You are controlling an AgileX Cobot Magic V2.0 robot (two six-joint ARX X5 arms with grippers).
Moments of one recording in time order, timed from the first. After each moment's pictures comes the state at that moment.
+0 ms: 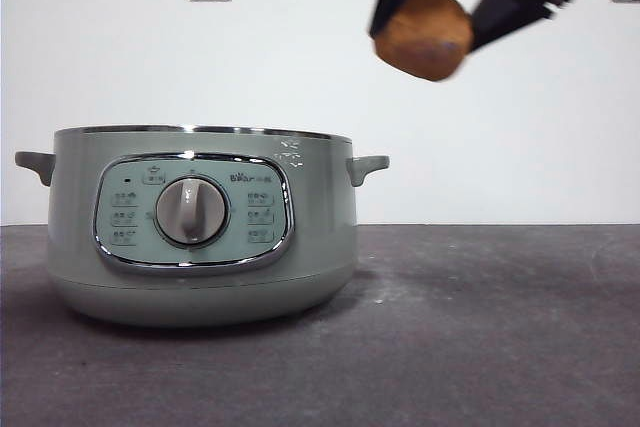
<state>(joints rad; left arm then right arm) -0.47 0.63 1.13 -0.73 -0.12 0.02 0.61 1.34 1.20 -0.61 -0.11 0.24</state>
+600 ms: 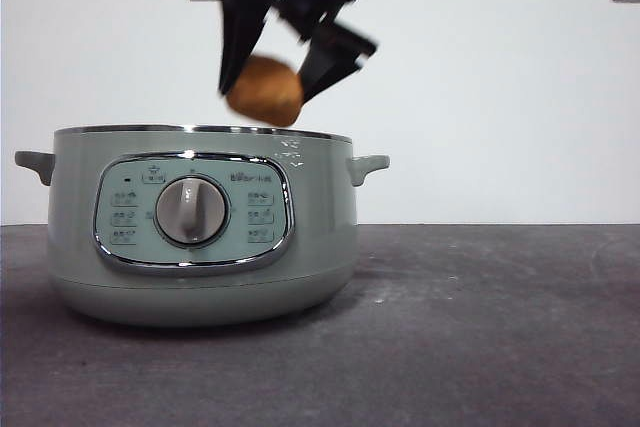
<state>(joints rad) -0.47 0.54 1.13 -0.82 -0.15 0.02 0.74 1.94 1.80 -0.73 -0.10 0.08</state>
